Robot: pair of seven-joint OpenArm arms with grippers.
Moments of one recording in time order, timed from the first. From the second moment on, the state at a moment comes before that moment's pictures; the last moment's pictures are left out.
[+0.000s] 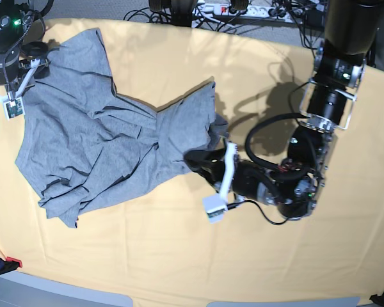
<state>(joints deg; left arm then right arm) -33.3 -20.4 26.8 82.0 -75.5 -43.9 81.3 -36.1 32.3 17.1 133.1 -6.4 2.3 -60.2</state>
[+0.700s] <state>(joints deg) -37.9 -41.5 26.8 82.2 -87.5 -43.9 81.3 -34.5 32.3 17.1 133.1 -6.2 2.5 -60.2</state>
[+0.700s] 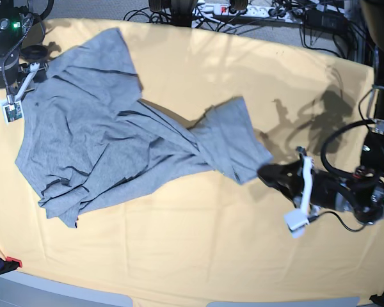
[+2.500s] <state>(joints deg) -10.5 -59.2 26.8 122.4 -87.7 -43.9 81.1 -34.5 32.2 17.1 133.1 4.3 4.7 -60.2</state>
